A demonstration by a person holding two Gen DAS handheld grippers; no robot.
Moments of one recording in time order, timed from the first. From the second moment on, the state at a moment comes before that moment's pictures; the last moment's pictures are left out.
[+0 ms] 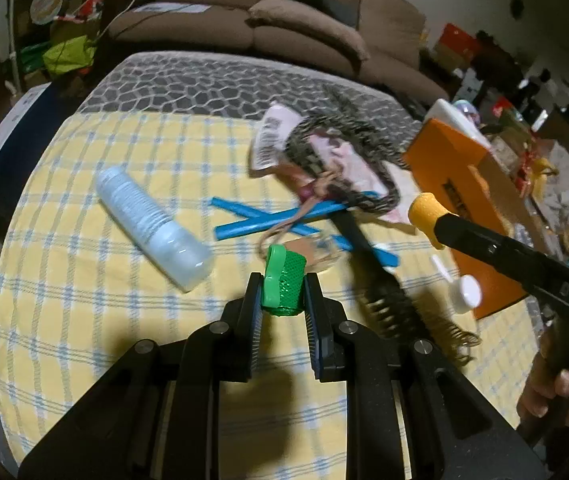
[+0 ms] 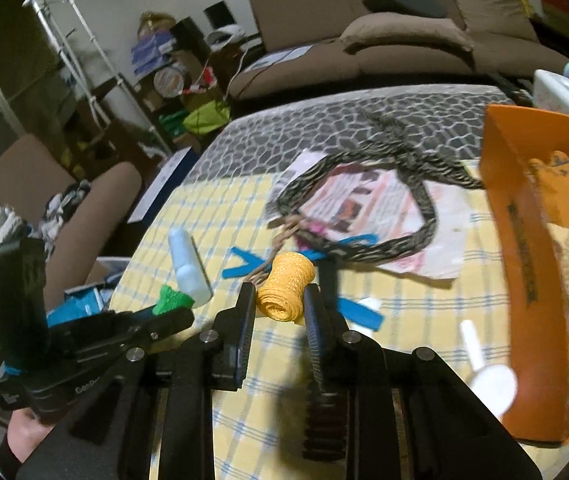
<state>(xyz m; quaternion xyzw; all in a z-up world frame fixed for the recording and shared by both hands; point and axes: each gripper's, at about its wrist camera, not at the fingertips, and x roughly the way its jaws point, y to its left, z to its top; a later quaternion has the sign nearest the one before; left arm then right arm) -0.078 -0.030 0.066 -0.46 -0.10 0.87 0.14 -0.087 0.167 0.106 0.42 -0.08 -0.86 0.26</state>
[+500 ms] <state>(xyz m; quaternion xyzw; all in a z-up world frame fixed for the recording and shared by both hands) -0.077 0.047 0.091 -0.44 -0.09 0.87 0.20 -0.084 0.231 0.124 0.40 -0.07 -0.89 0.22</state>
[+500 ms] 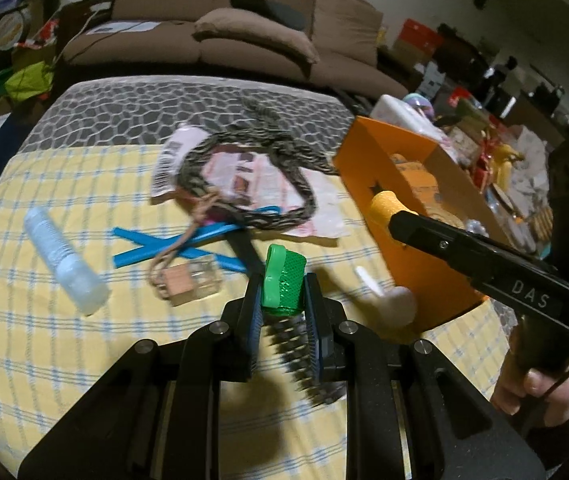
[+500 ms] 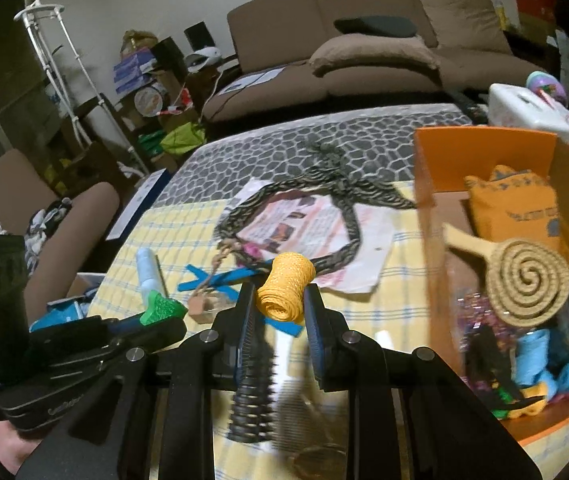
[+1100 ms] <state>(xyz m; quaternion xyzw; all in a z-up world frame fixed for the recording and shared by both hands) -0.062 0.157 0.112 -0.41 -0.07 0.86 0.29 -0.080 0.343 0.128 0.38 -0.12 -0.90 0.16</state>
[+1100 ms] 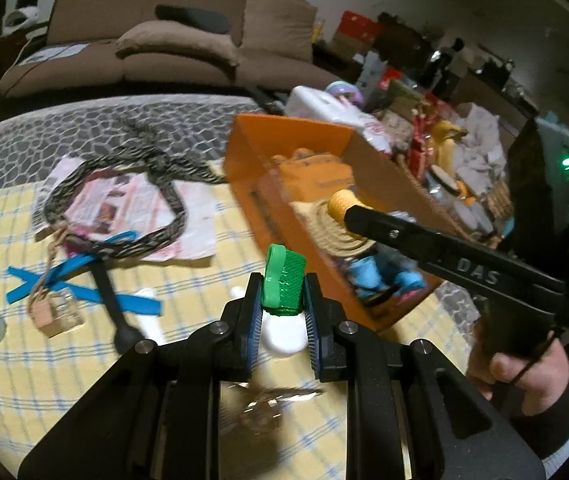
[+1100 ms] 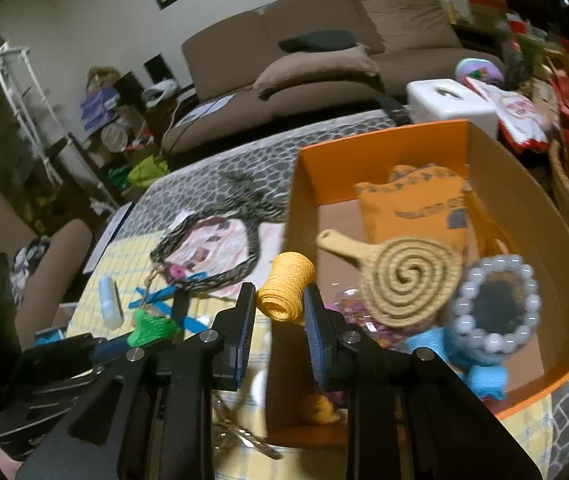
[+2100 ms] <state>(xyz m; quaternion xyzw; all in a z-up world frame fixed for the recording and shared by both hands) -0.094 0.203 0.109 -0.40 -0.12 0.86 0.29 -0.073 0.417 0.114 0.38 -0.19 -0.90 0.10</state>
